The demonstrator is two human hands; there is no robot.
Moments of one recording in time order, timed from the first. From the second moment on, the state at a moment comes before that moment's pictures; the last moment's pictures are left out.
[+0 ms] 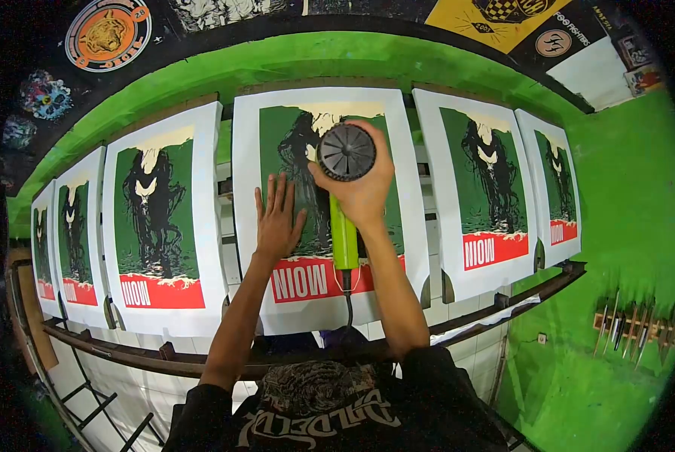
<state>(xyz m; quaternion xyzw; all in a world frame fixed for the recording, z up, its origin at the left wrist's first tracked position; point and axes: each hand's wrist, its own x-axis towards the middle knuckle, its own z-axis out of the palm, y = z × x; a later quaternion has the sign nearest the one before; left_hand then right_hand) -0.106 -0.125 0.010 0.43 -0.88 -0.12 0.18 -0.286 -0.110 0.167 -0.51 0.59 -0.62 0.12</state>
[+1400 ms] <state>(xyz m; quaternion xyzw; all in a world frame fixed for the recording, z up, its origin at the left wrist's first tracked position) -0.105 -0.076 -0.002 0.43 -0.86 -0.16 0.22 -0.272 -0.125 0.153 -0.50 0.56 -0.64 0.17</state>
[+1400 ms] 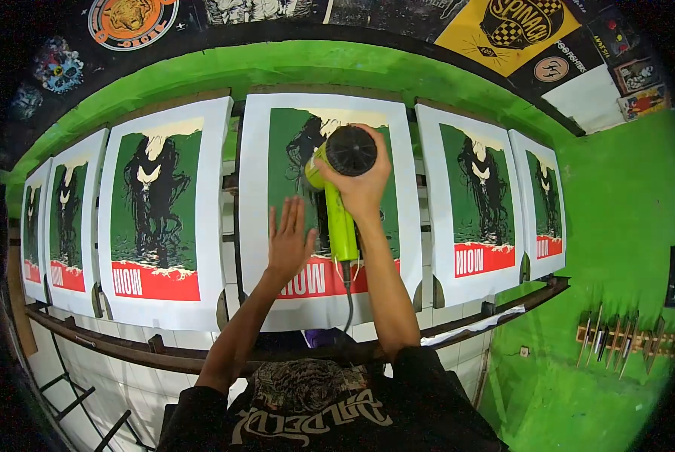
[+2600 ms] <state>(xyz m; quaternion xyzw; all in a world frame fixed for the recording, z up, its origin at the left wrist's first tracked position) -0.049 -0.068 -0.010 0.36 -0.91 -0.07 0.18 -0.264 -0.075 0.156 -0.46 0.62 -0.63 0.08</state>
